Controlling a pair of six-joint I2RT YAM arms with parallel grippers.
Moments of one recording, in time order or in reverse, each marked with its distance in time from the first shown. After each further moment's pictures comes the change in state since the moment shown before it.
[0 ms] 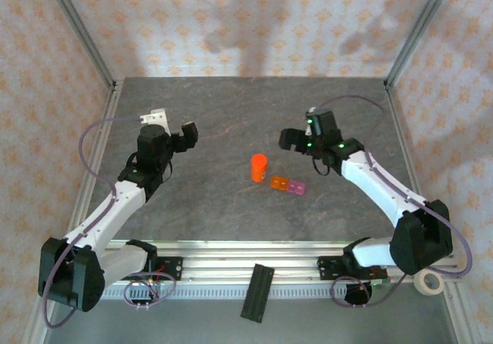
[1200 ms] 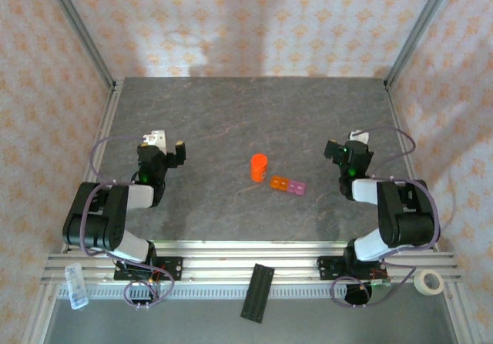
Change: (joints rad) left arm 0.198 0.377 -0.319 0.718 0.040 0.315; right arm -0.414 0.150 -0.554 1.003 0.255 -0.289
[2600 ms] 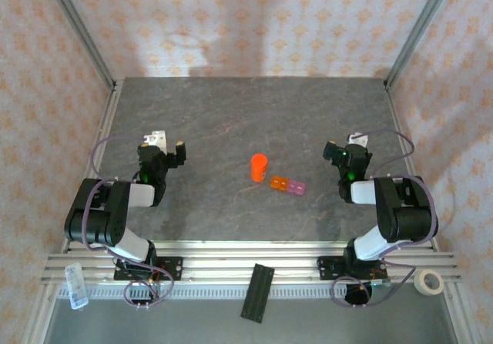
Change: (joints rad) left arm 0.000 0.051 0.001 0.042 -0.006 0.002; right arm 0.000 0.057 -0.065 0.162 -0.020 -0.005
